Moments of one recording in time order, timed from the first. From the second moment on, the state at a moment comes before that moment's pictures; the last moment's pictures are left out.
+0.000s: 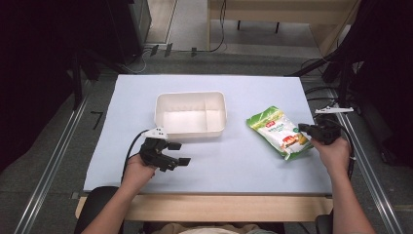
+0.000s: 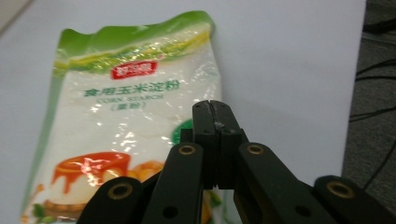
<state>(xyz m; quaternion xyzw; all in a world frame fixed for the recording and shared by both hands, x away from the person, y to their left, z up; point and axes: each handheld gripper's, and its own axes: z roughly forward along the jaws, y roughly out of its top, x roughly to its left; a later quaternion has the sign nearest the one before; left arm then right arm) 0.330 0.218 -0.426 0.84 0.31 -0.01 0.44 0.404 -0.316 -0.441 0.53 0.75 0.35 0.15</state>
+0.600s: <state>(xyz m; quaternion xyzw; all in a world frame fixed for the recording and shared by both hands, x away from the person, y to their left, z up) 0.330 0.216 -0.426 0.84 0.31 -0.01 0.44 0.406 -0.323 -0.469 0.55 0.76 0.30 0.13</state>
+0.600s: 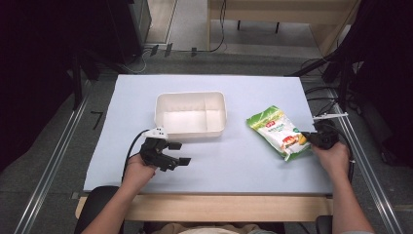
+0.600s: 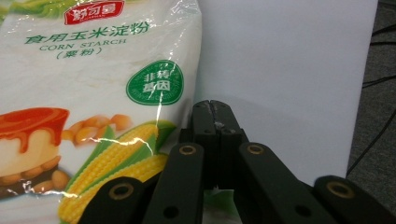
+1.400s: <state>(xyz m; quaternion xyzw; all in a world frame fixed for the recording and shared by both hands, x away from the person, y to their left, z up) 0.335 0.212 -0.426 0.84 0.31 -0.02 0.45 0.385 -0.276 -0.461 0.52 0.79 0.32 0.07</state>
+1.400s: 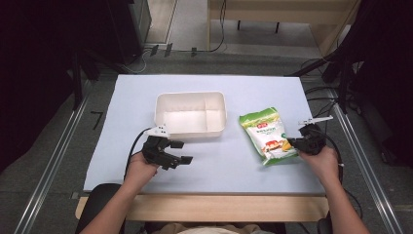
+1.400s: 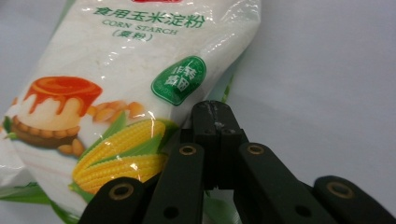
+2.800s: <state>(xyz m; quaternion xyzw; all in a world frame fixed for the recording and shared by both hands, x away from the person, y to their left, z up) 0.335 0.213 -0.426 0.84 0.31 -0.01 0.45 0.436 -0.248 -0.440 0.53 0.77 0.34 0.12</state>
